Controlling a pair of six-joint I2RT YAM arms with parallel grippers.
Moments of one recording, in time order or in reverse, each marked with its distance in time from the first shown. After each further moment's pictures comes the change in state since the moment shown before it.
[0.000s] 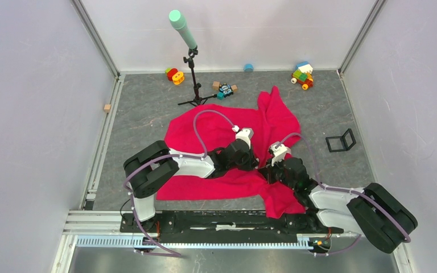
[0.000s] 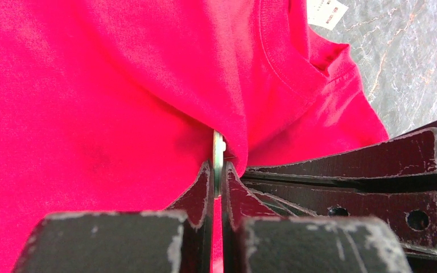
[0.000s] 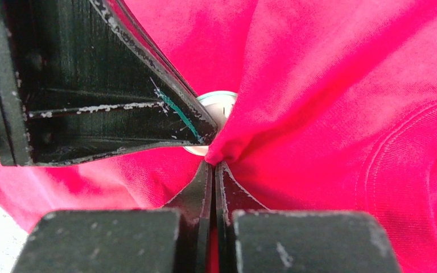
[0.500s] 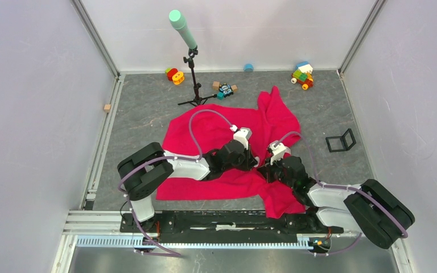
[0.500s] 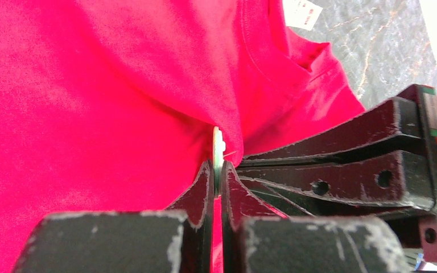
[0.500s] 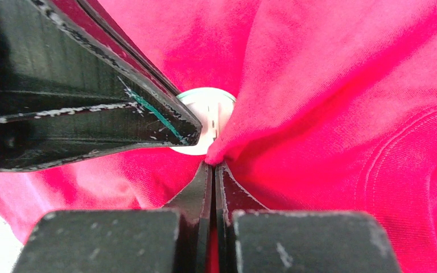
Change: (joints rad) left arm 0.006 -0.049 -0.075 0.098 0.008 0.075; right arm 0.000 0.055 0.029 0.014 0.003 0.003
